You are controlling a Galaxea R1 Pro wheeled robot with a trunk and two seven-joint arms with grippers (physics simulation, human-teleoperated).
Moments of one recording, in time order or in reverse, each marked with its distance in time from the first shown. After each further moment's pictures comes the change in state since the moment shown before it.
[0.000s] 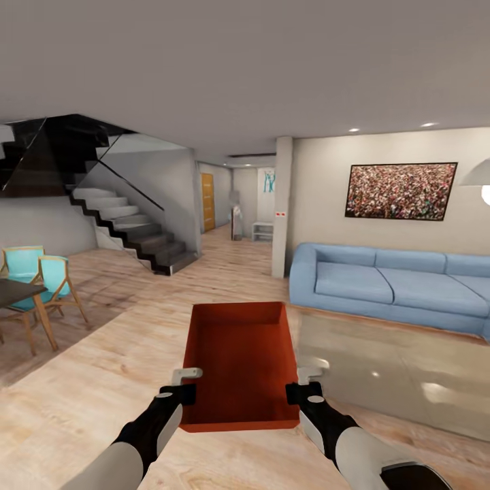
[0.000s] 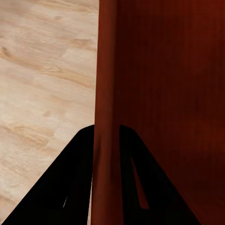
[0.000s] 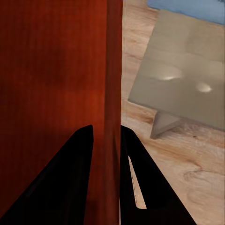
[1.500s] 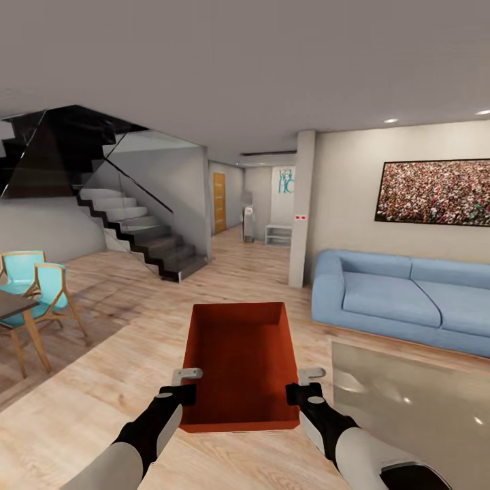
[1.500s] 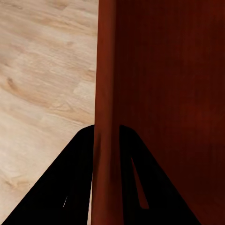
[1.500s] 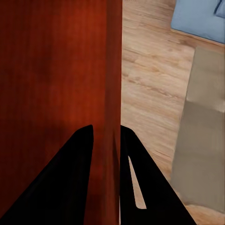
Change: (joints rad) left arm -0.001 0.000 0.003 0.003 -0.008 0.000 -0.005; right arm 0.001 -0.001 0.007 0.005 -0.011 -0.005 -0.001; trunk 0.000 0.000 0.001
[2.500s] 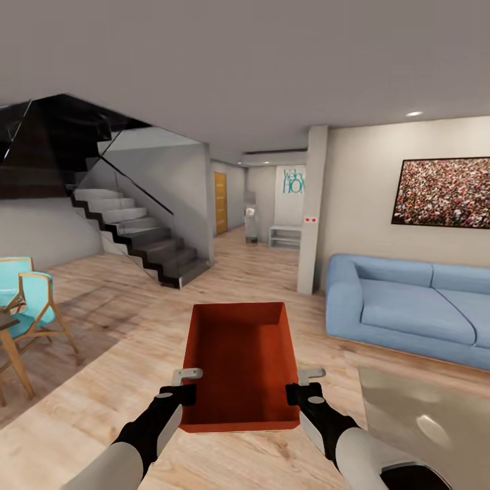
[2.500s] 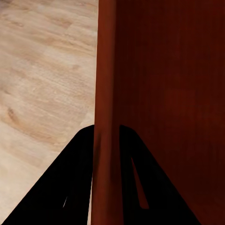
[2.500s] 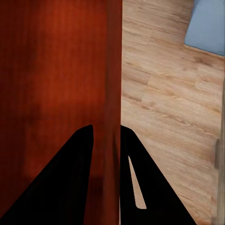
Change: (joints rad) left arm 0.000 -0.001 -0.001 0.000 0.000 0.000 0.002; right arm 0.000 -0.001 -0.001 0.000 0.000 0.000 0.001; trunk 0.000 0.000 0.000
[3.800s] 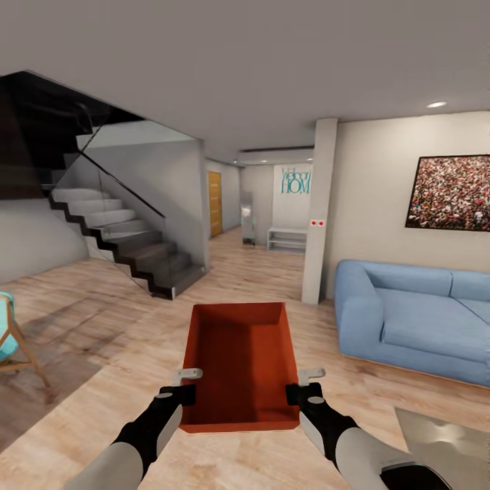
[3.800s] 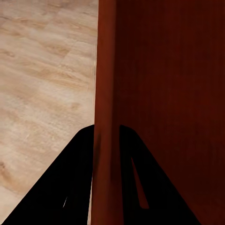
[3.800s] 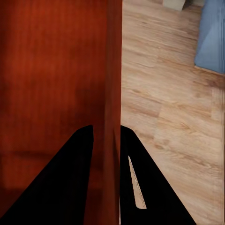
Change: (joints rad) left arm 0.000 0.001 0.001 0.002 -0.001 0.000 -0.002; right arm 0.000 0.001 0.000 0.001 0.000 0.000 -0.001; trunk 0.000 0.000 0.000
